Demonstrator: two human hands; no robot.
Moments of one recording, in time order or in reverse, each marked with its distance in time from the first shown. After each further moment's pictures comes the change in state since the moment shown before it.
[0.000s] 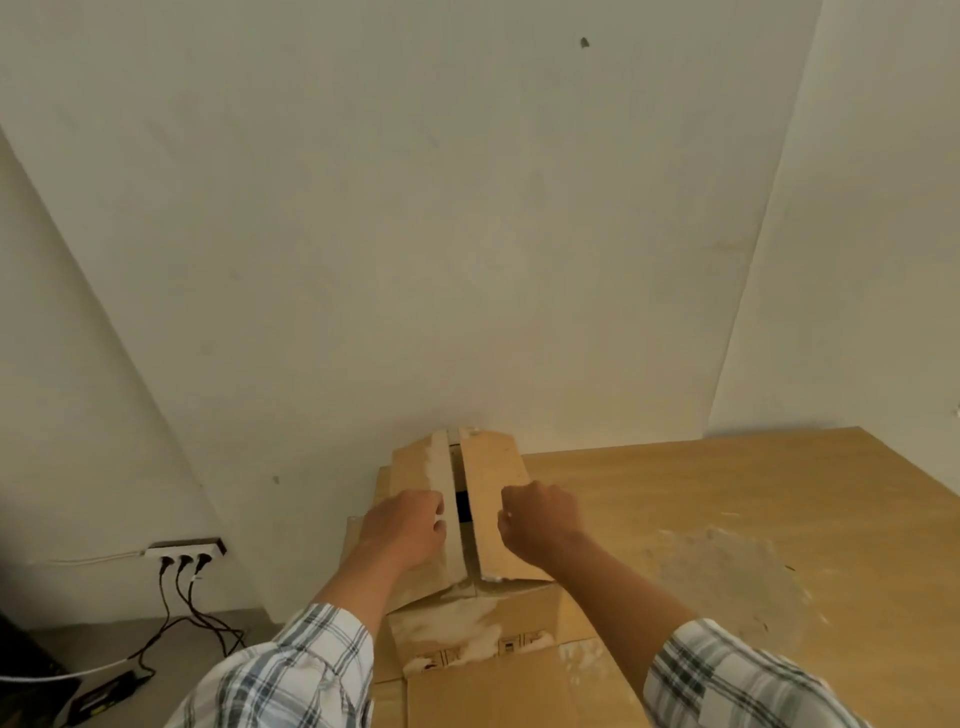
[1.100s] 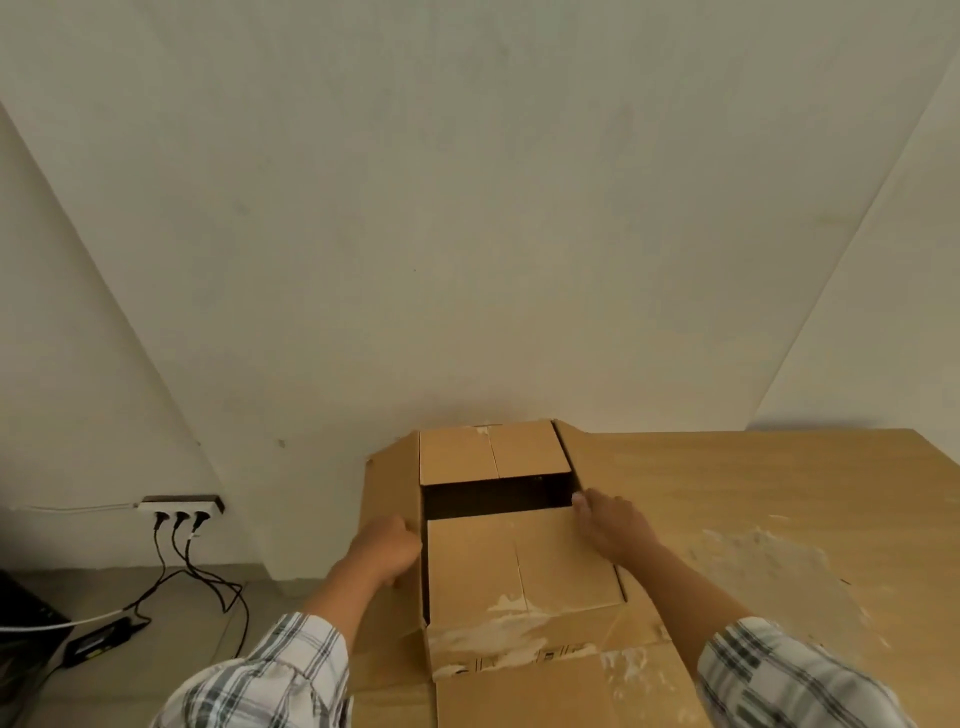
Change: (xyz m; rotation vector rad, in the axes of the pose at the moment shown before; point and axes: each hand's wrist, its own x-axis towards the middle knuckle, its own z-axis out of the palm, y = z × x) left_hand 0.038 -0.095 0.047 -0.474 -0.317 -0.401; right_hand 0.056 0.035 0.068 0.449 -0.285 0.409
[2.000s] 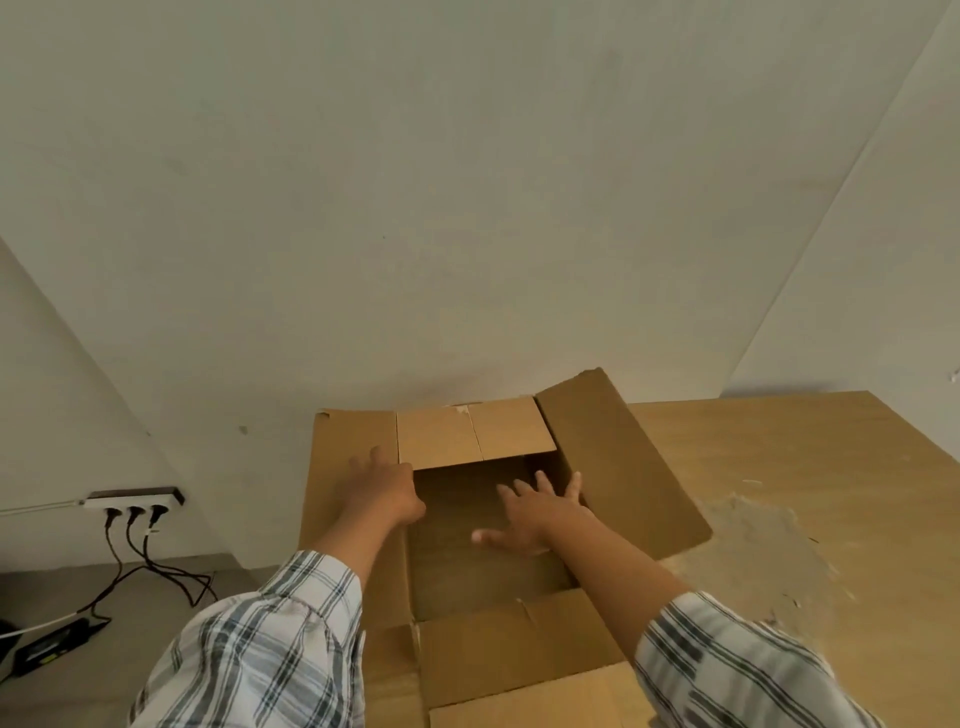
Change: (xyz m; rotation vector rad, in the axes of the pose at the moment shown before) left_hand 0.056 0.027 -0.006 0.530 0.122 0.115; right_hand 0.003 -0.065 0.037 -0.588 -0.291 -0.160
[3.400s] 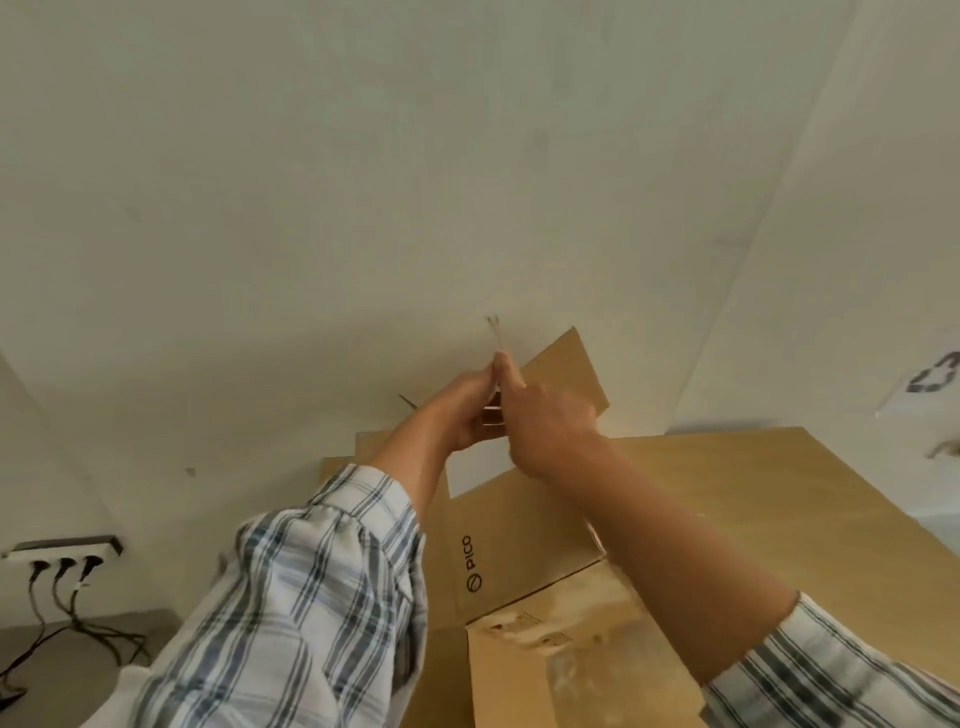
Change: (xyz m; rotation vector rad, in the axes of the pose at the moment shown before) left_hand -0.036 0.158 -0.135 -1.417 -0.316 0.320; right_hand -0.110 0.036 -0.142 -0.053 0.639 0.130
